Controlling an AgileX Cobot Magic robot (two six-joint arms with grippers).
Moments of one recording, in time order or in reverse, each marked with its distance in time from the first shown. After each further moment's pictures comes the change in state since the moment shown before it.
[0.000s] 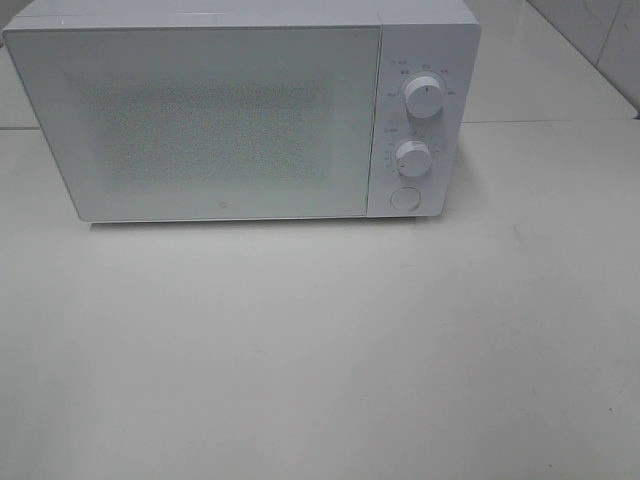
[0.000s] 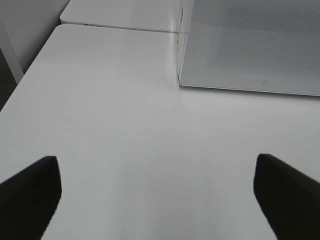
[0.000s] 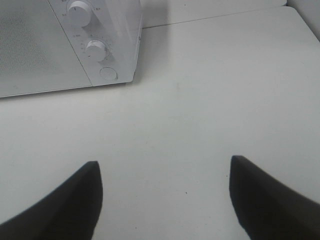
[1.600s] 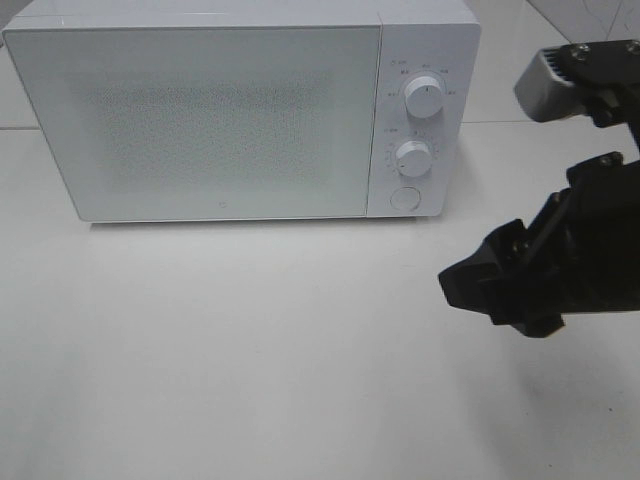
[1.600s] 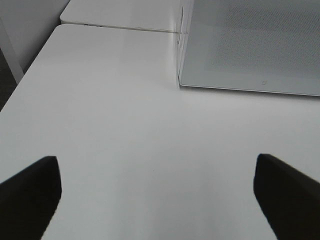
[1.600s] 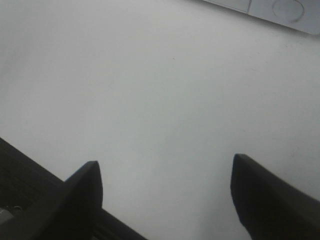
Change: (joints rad) left arm 0.000 0.000 0.000 0.000 0.000 0.000; right arm 0.504 1.007 -0.115 0.074 -0.499 -0.054
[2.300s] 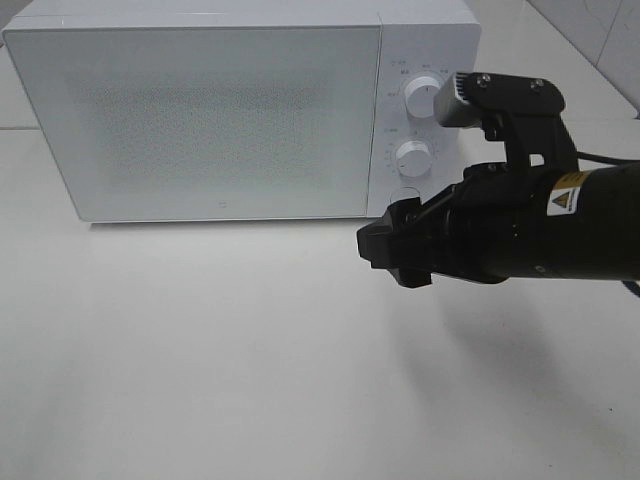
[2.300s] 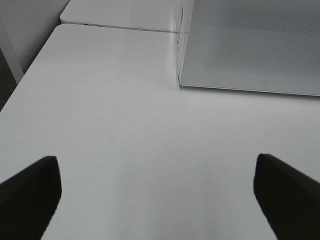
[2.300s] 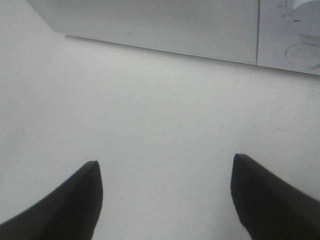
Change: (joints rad) left arm 0.000 0.000 0.000 0.000 0.000 0.000; right arm 0.000 0.320 0.063 0.294 -0.571 -0.173
